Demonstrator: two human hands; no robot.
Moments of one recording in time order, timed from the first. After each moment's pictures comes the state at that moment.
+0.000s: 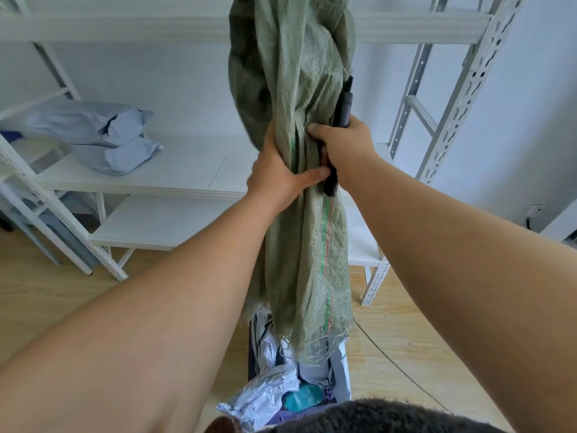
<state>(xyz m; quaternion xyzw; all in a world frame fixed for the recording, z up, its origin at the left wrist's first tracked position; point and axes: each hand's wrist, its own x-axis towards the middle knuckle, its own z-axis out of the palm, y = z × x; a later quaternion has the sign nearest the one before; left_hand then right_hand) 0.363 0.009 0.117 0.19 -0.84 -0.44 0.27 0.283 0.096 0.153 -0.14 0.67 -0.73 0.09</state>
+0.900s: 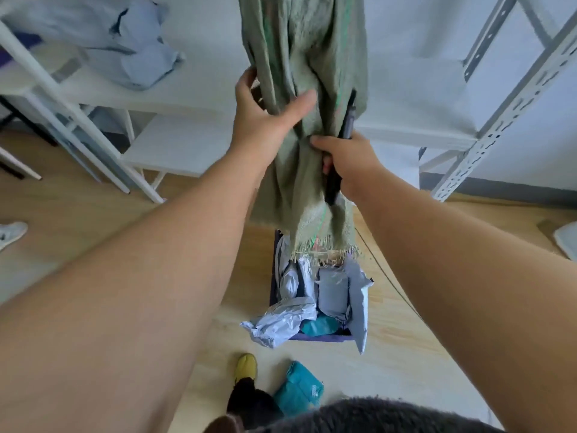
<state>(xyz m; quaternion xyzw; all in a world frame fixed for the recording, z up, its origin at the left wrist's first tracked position) 0.388 -0.049 0.052 0.27 -0.69 -0.61 0.30 0.299 0.059 0.010 -0.11 0.68 -0.67 0.28</state>
